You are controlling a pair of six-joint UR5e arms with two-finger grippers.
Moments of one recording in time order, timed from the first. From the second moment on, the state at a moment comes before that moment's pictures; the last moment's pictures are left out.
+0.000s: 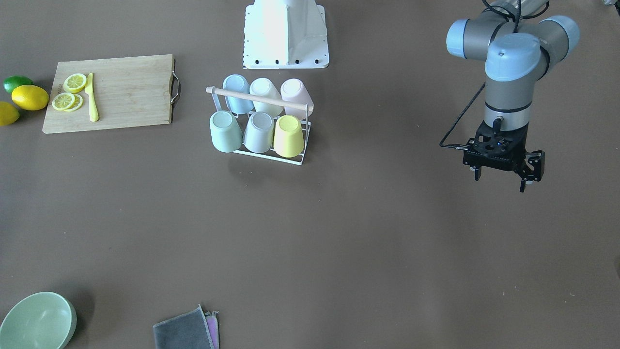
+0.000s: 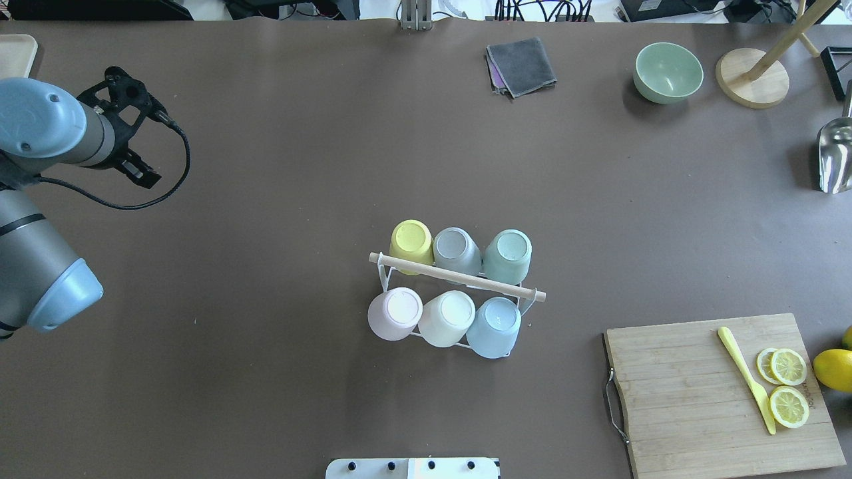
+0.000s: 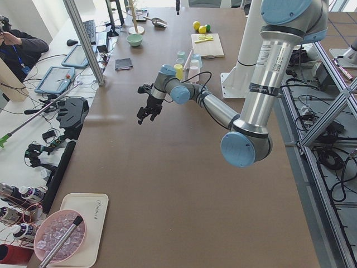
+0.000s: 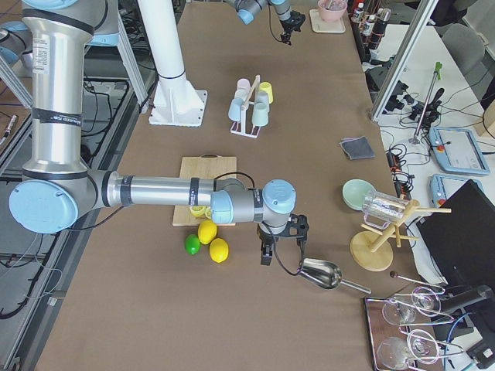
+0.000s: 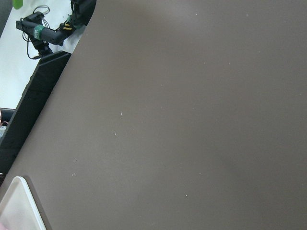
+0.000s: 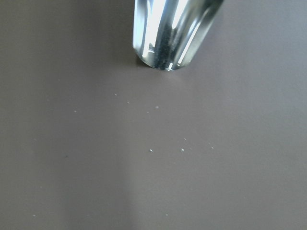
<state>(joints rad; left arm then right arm) -0.87 -1.81 -1.83 -1.67 -1.65 -0.24 1.46 -1.67 1.64 -1.53 2.32 0.18</state>
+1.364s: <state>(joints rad) -1.45 -1.52 -1.74 -1.67 -2.35 -0.35 1.63 -1.66 1.66 -1.69 2.26 -0.03</state>
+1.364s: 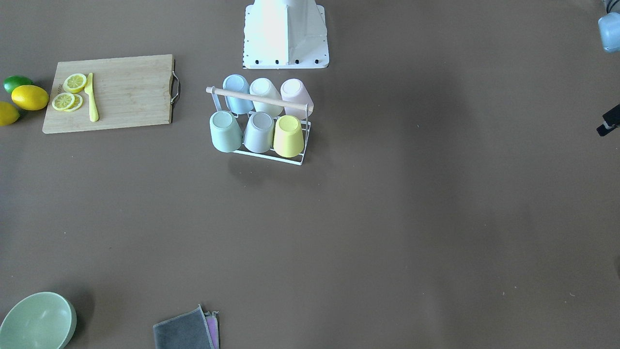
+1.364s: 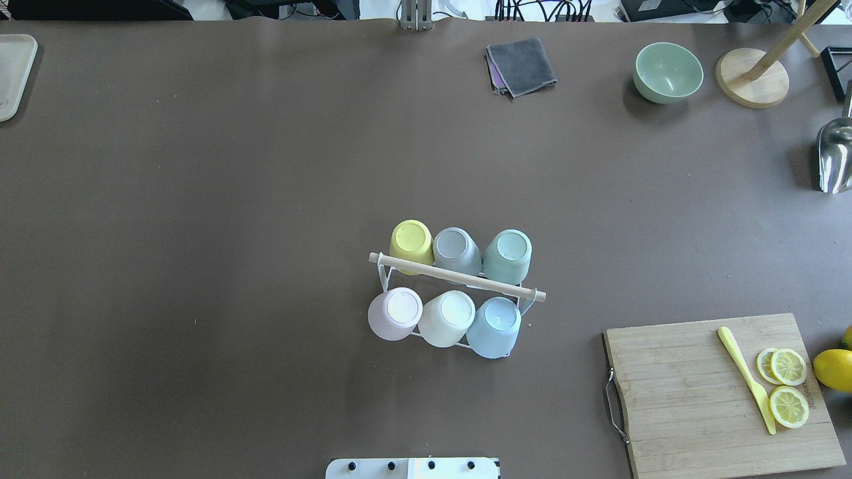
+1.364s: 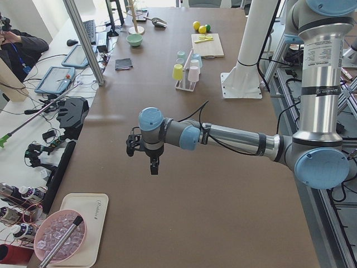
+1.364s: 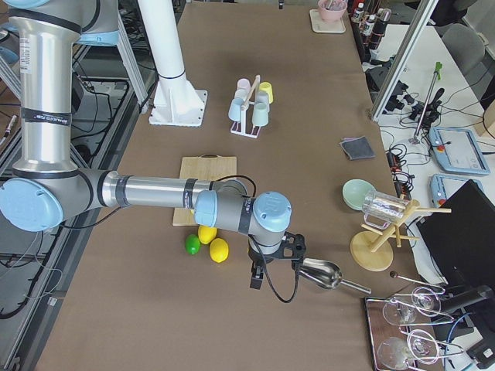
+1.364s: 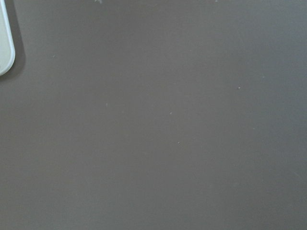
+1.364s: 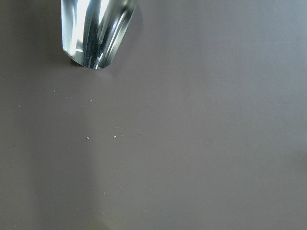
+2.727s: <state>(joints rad) -1.60 -1.48 -1.71 -1.49 -2.36 0.20 1.64 -1.65 1.68 -1.69 2.25 -0.04</state>
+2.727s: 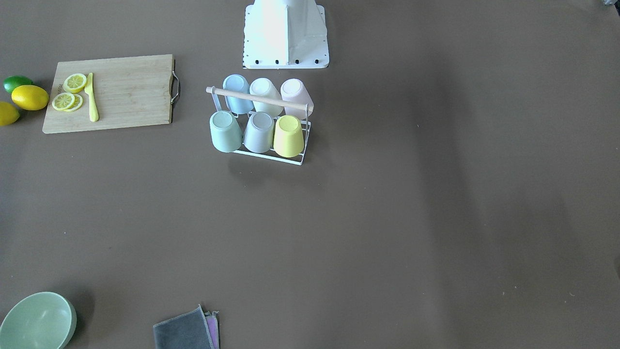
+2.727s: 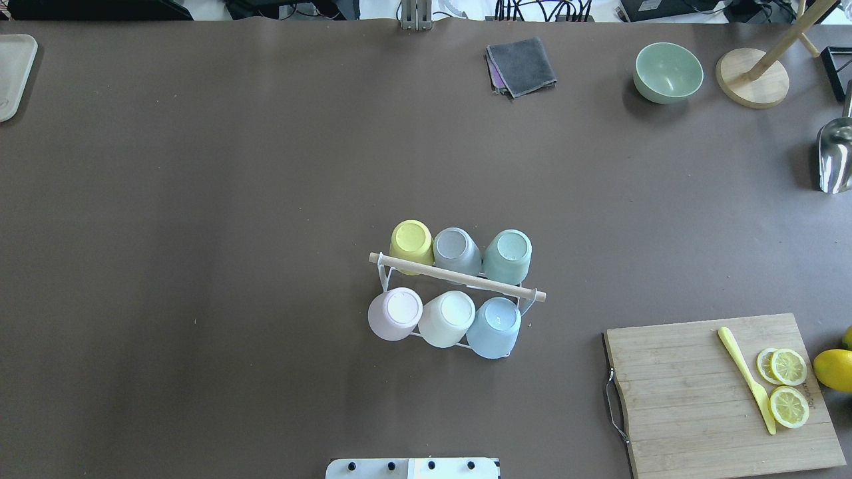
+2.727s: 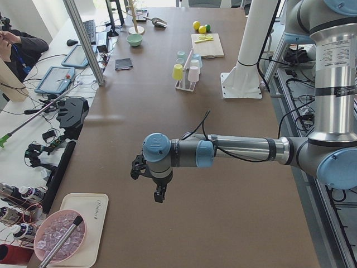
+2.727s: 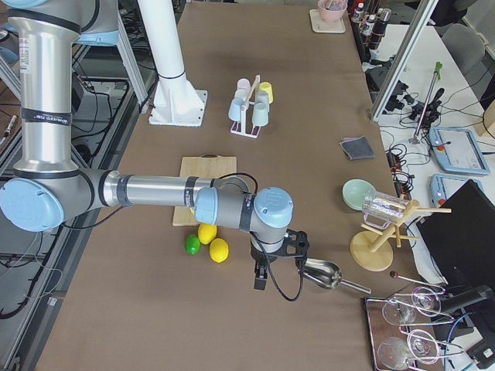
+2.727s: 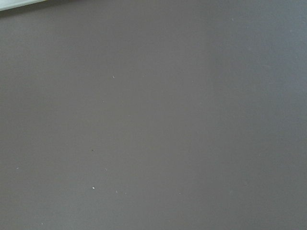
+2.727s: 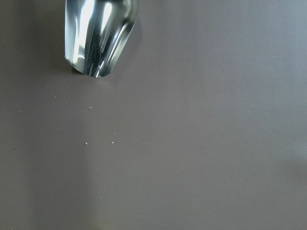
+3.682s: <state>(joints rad) -1.60 -1.49 -1.71 -1.52 -2.36 0.20 1.65 -1.65 1.68 -1.74 2.26 -0.03</state>
